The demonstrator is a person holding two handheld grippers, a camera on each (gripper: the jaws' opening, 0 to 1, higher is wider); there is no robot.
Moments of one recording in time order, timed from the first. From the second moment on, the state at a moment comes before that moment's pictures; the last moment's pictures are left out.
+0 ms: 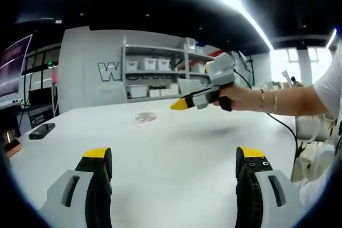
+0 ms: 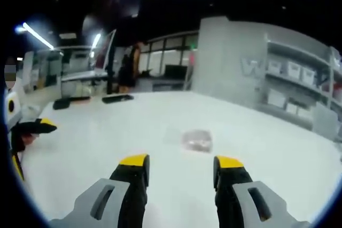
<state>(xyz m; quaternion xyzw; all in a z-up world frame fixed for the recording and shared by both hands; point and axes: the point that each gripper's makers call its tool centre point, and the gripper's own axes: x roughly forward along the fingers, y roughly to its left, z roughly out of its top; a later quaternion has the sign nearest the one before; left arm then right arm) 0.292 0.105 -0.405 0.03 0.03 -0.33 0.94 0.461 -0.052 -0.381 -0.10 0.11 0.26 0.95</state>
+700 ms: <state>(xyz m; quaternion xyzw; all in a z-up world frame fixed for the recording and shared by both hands) 0.290 0.107 -0.399 0.03 0.03 -0.33 0.94 0.483 -0.047 -0.398 -0.13 0.13 0.26 0.95</state>
